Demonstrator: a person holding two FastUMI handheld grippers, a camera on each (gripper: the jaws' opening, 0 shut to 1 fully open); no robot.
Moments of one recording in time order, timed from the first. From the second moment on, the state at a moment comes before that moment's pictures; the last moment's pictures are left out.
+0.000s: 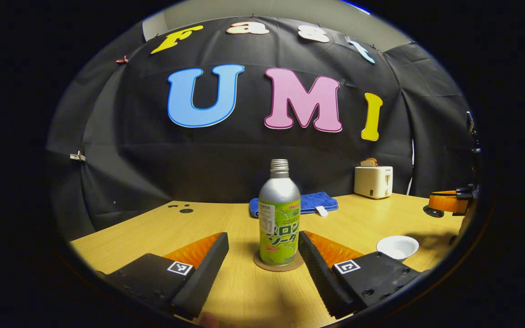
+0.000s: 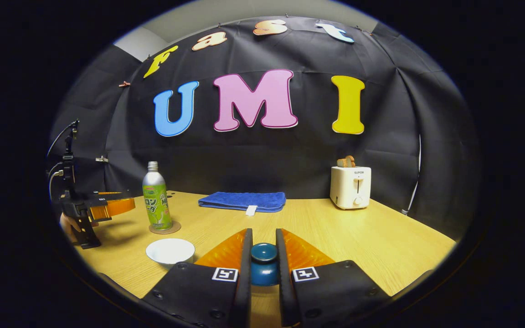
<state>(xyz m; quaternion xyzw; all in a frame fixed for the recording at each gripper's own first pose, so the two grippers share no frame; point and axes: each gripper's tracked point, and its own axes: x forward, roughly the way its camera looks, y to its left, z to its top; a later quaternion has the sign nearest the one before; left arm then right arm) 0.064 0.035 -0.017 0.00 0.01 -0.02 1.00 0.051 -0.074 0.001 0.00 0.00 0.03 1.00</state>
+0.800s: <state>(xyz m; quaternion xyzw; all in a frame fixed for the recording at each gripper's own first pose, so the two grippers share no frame) 0.046 0.044 -0.019 0.00 0.01 0.00 1.00 0.077 0.063 -0.018 0.00 0.06 0.13 0.99</state>
